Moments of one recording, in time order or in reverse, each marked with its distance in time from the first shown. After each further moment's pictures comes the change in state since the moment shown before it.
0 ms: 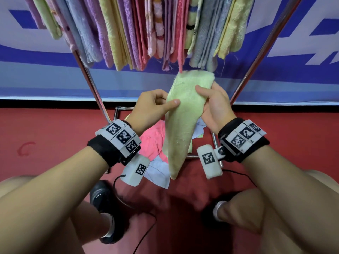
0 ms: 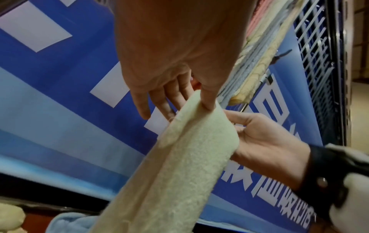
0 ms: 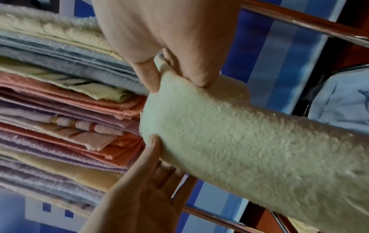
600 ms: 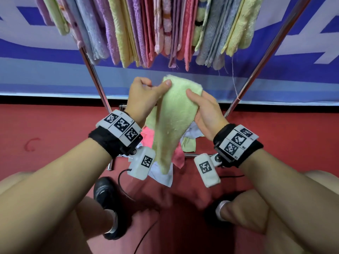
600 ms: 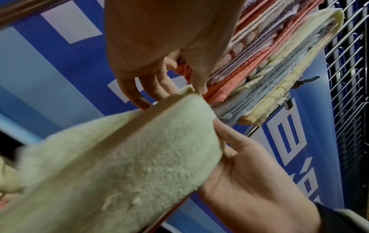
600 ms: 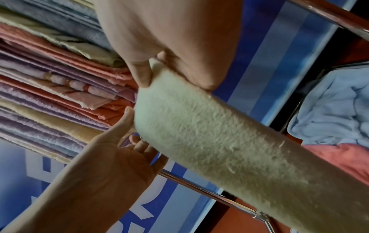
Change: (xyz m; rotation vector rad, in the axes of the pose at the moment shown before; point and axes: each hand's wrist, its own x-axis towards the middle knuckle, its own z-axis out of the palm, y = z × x) left_hand 0.013 0.001 -0.016 -0.239 0.303 -0.072; right_hand -0.004 0.032 0.009 -0.122 -0.074 0.079
